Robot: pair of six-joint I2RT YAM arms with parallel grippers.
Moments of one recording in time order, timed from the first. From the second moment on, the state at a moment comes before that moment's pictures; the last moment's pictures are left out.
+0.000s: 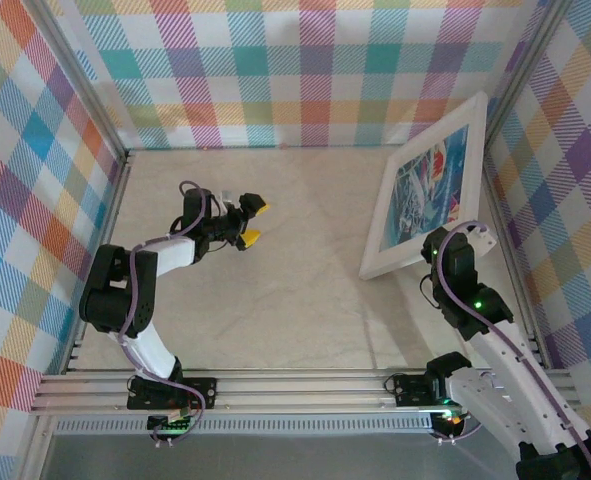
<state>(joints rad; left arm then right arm) -0.19 1.72 0.88 0.31 0.74 -1.18 0.35 0.72 0.69 -0.50 0.57 0.90</state>
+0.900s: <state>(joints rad) -0.20 1.76 0.90 0.30 0.74 -1.17 0.21 0.86 0.54 -0.33 0.23 1.26</state>
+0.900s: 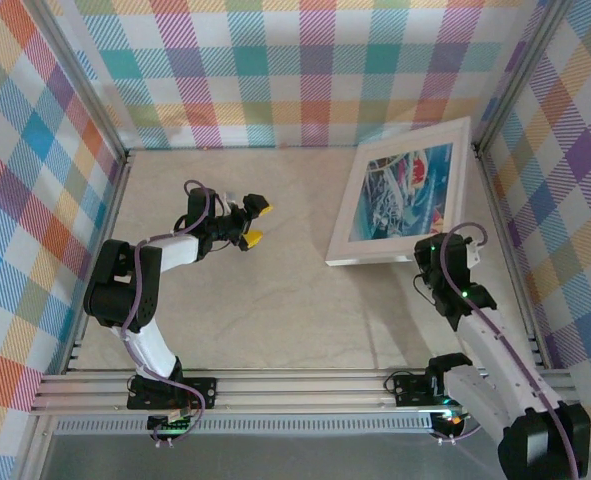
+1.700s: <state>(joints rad) -0.21 1.69 0.92 -0.04 0.59 -0.91 0.33 1.17 0.56 -0.10 0.01 1.33</state>
